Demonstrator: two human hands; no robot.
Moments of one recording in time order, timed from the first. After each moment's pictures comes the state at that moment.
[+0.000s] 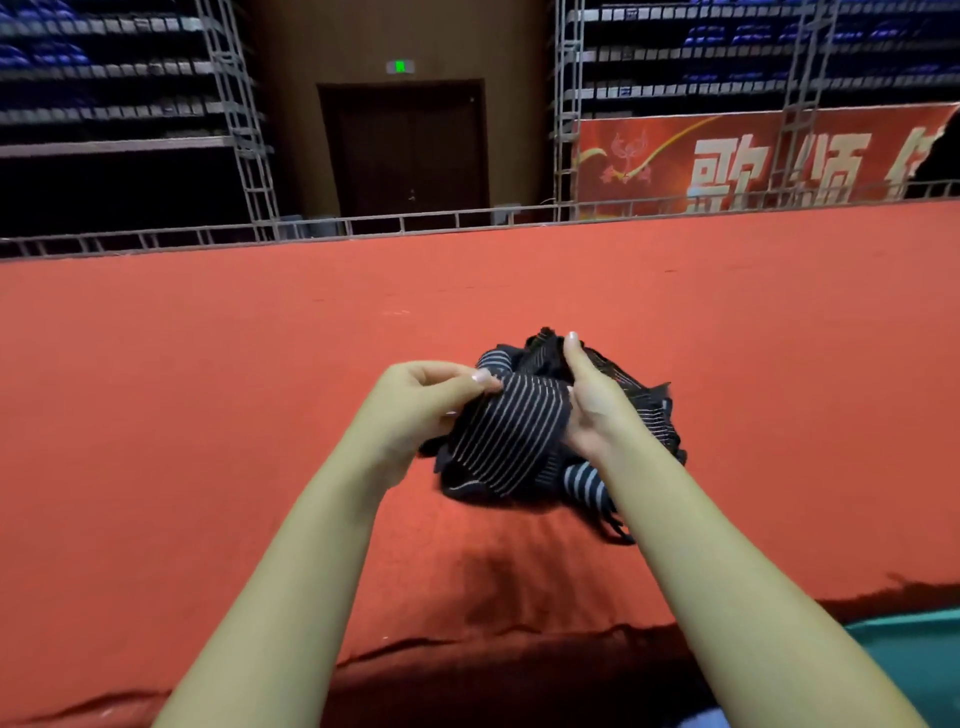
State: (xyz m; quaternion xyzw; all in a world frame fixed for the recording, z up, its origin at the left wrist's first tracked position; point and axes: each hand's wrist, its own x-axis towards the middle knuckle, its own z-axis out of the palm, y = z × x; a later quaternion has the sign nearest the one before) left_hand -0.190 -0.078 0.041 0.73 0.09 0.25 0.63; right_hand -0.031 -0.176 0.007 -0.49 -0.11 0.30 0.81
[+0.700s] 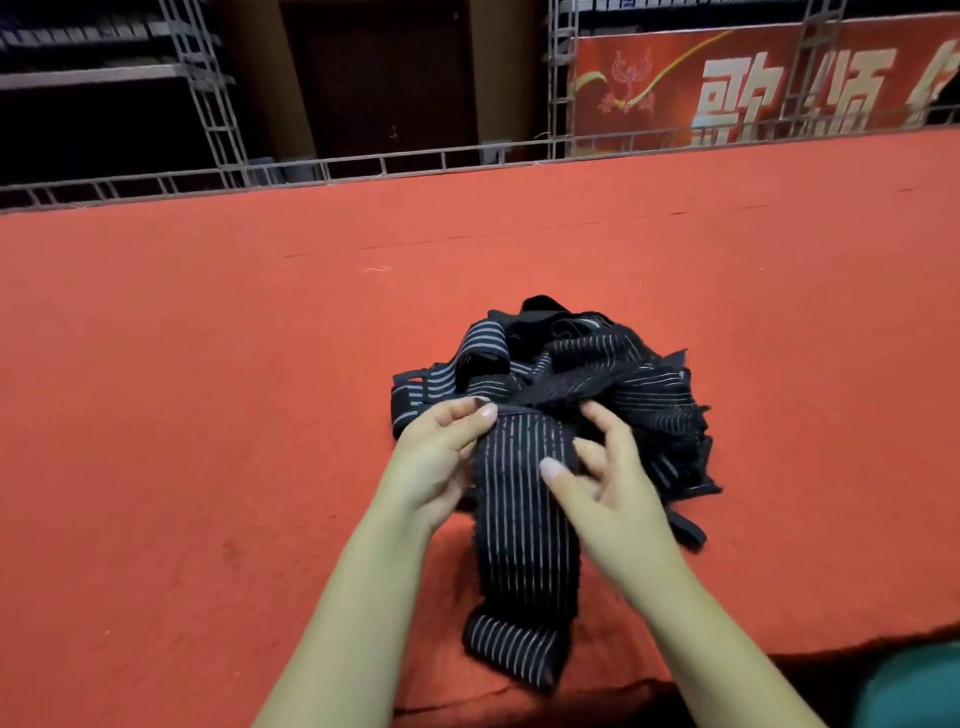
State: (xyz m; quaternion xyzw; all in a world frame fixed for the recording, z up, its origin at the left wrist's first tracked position) left_hand -0.096 -0.045 -0.046 0.57 0.19 0.18 0.78; right_hand -0.058 -0.205 -0.064 -0.66 -0.30 0.10 0.68
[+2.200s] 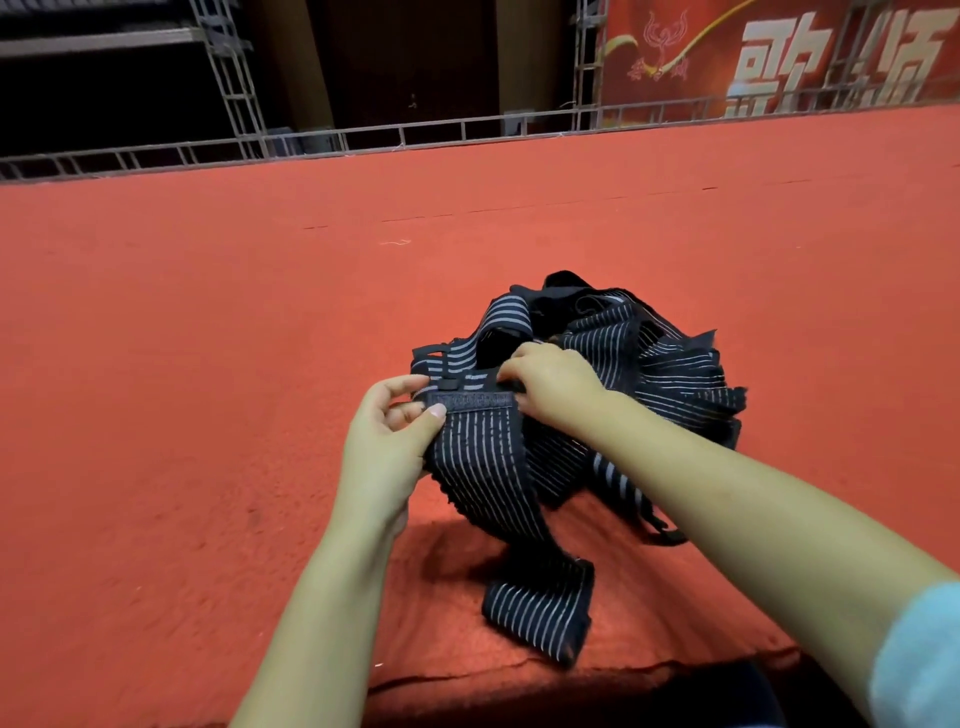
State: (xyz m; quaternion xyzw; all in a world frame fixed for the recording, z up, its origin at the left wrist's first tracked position) left_hand -0.143 -0.028 -0.050 0.62 0.25 0.36 0.65; right_hand 0.039 -0.099 -0.048 -0.85 -0.51 -0.08 0.08
